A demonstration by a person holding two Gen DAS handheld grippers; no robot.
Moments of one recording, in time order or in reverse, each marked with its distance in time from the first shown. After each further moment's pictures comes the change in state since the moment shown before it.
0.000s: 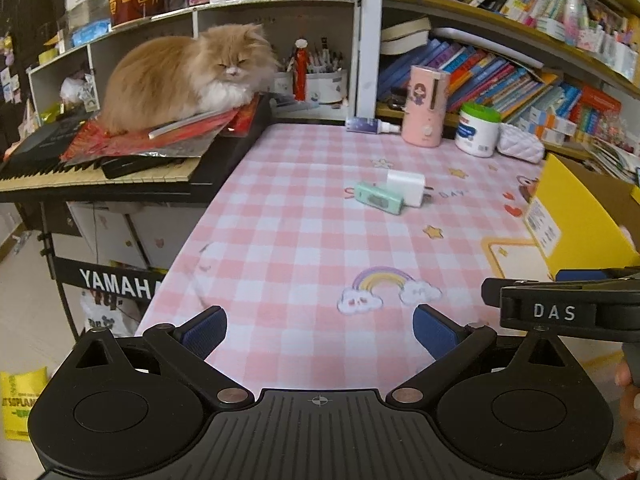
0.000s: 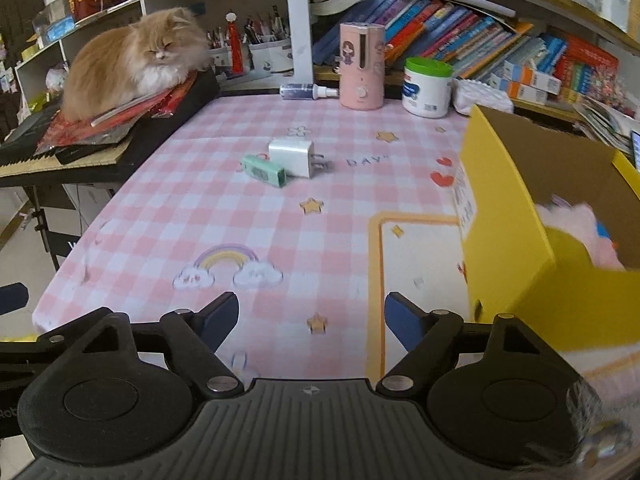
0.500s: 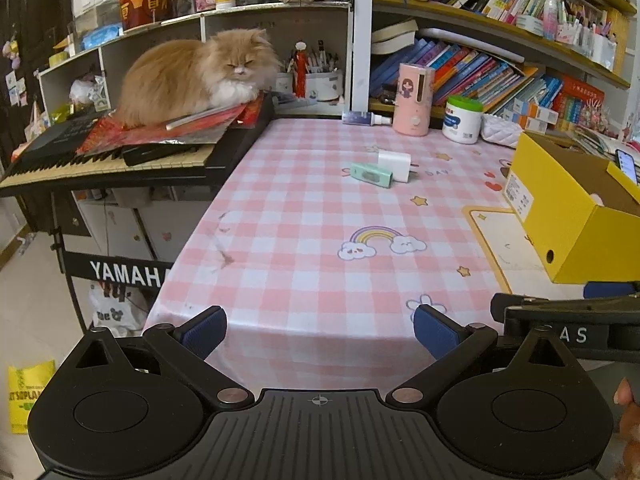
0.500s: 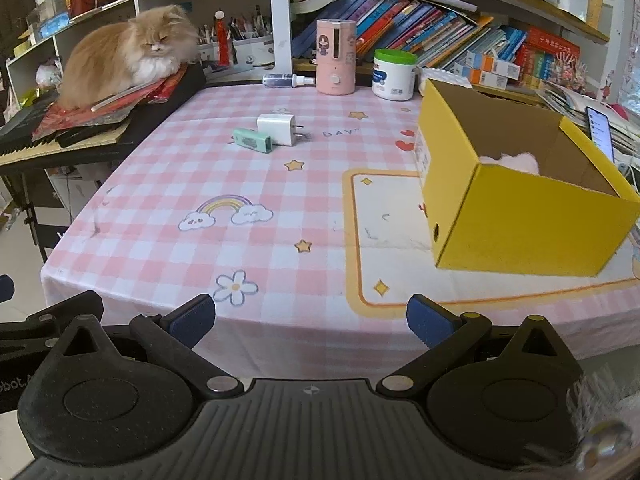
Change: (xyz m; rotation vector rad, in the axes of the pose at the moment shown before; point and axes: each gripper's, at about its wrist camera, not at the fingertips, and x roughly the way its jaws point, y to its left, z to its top) left arm -0.057 0.006 -0.046 0.030 -0.009 -0.009; right arm -0.061 0.010 -0.062 0.029 -0.002 -0.076
